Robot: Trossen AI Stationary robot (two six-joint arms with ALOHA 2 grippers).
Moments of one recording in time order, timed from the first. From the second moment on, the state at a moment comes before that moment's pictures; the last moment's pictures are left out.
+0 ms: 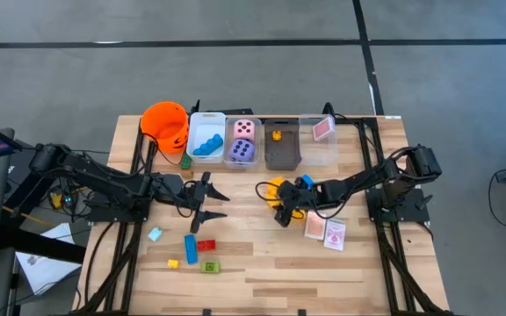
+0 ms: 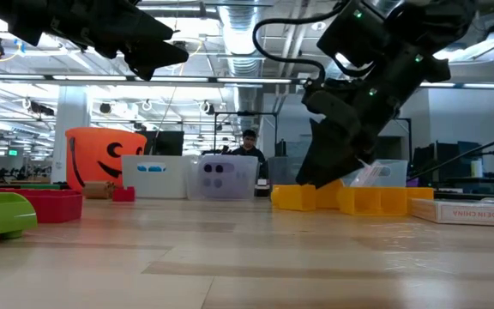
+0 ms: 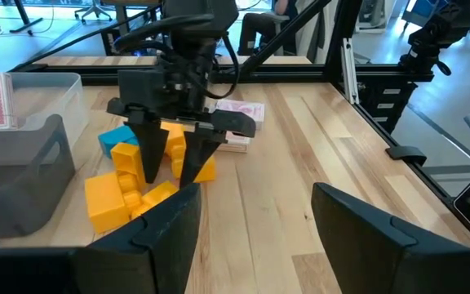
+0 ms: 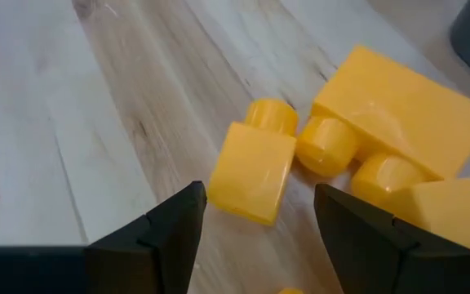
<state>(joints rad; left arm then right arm) -0.18 1.07 0.46 0.36 -0.06 -0.04 0.13 1.68 0.76 0.01 0.29 0.59</state>
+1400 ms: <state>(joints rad) -0.18 1.07 0.46 0.34 -0.06 -0.04 0.27 1.94 0.95 0.09 0.70 0.49</state>
